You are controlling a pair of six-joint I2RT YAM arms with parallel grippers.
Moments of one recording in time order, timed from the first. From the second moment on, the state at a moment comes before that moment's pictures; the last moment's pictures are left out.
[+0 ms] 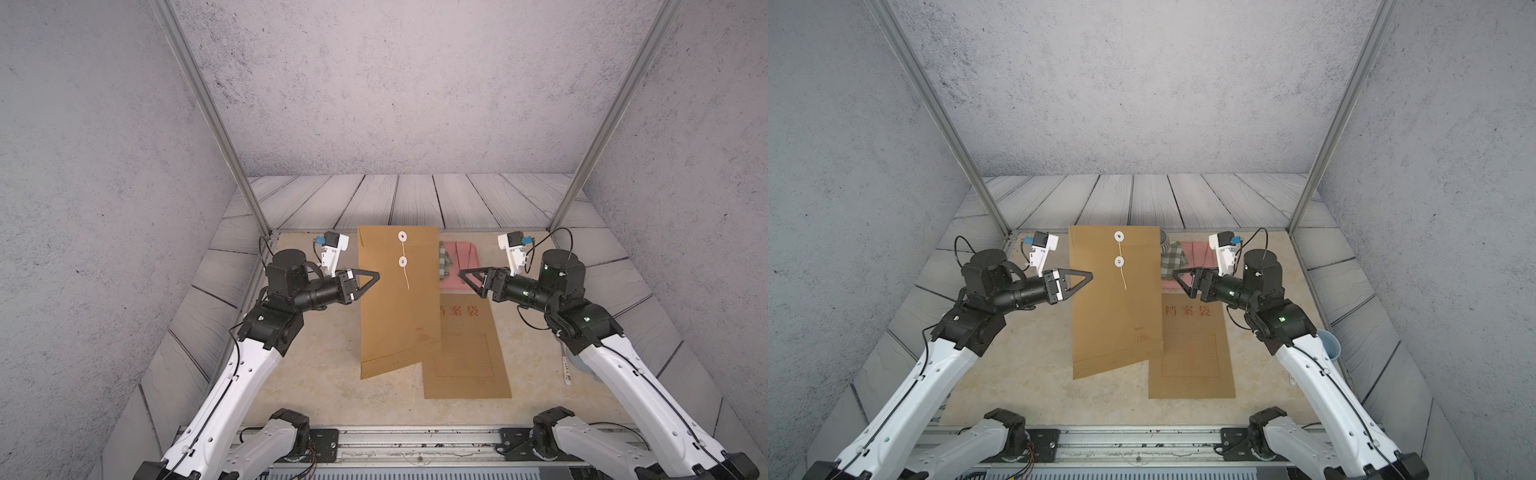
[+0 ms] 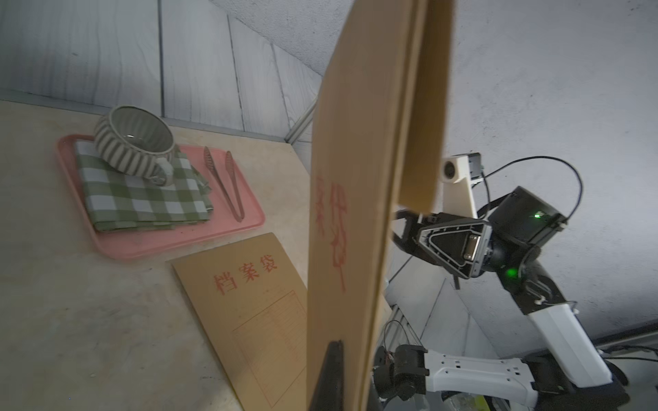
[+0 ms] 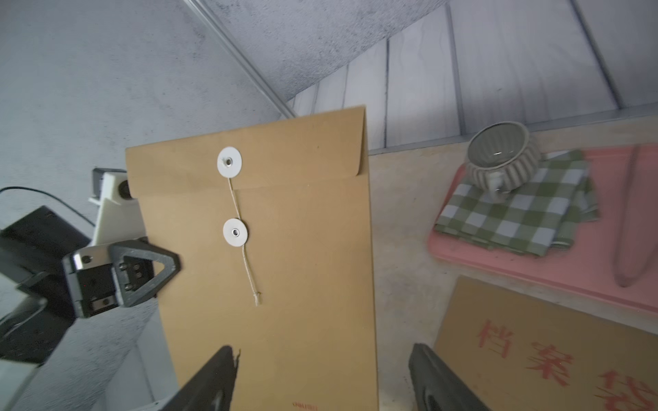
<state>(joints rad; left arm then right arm) -0.35 0.98 1.06 -0.38 0.71 -0.55 0.36 0.98 1.07 -0.41 -0.52 0.50</state>
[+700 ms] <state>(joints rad) -0.81 0.99 1.41 -0.84 0.15 -0.18 0.64 1.14 0.88 0.19 -0.69 0.66</state>
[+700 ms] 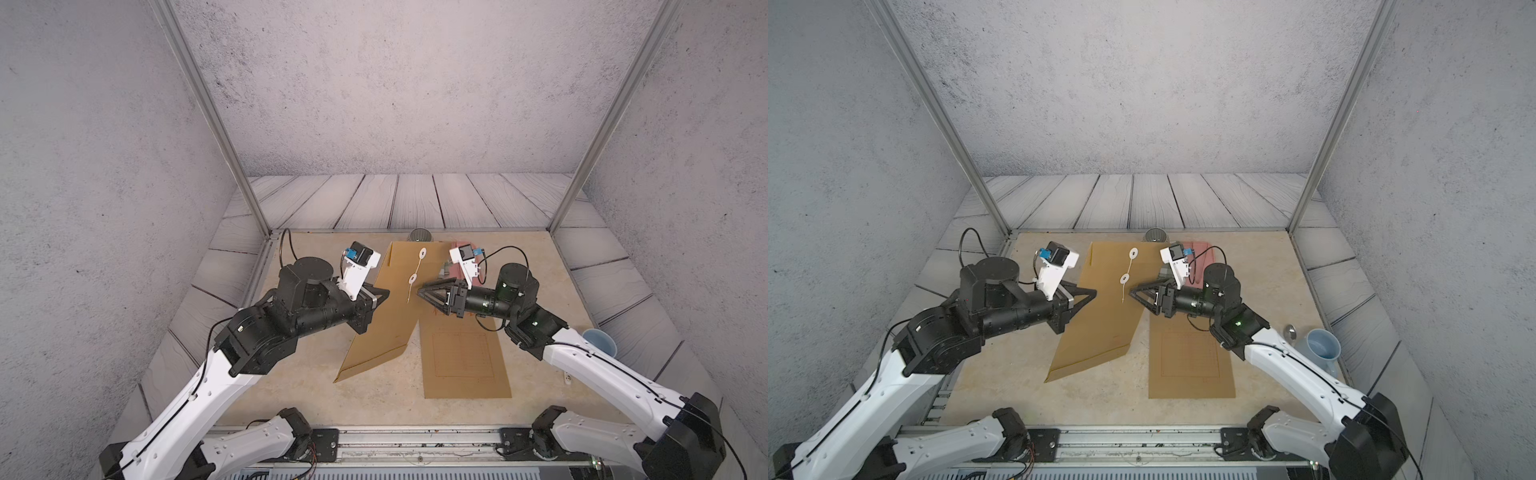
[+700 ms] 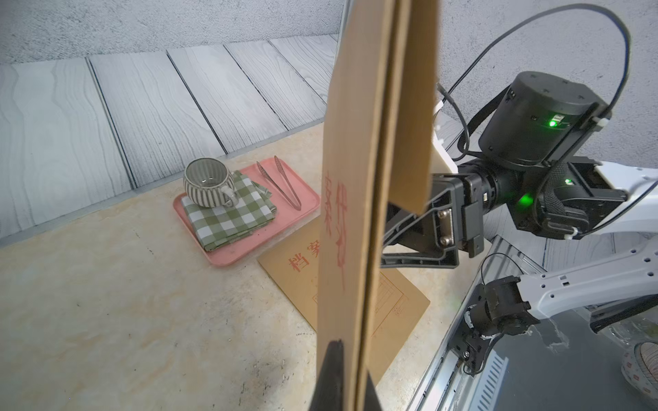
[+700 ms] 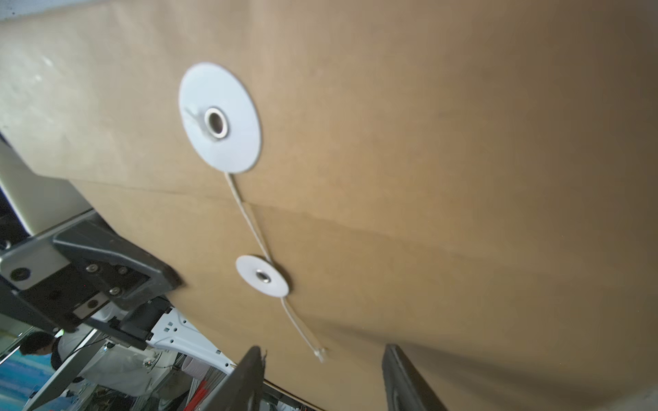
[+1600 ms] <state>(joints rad) -0.81 1.02 1.45 -0.85 0.18 -0.24 0.74 1.32 0.95 0.34 -0.67 0.68</state>
